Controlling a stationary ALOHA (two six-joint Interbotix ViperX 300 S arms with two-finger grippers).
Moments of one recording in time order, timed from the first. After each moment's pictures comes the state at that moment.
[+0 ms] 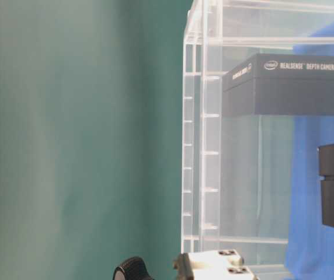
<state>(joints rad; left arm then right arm) -0.31 0.04 0.41 0.07 1.01 -1.90 0.00 -0.69 0.48 -0.15 1.53 0.13</state>
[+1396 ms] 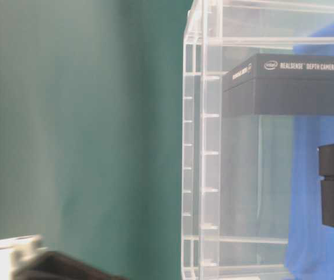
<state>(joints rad) -0.25 -0.12 0.16 0.07 1.34 -1.90 0.00 -0.69 0.48 -0.16 1.53 0.13</state>
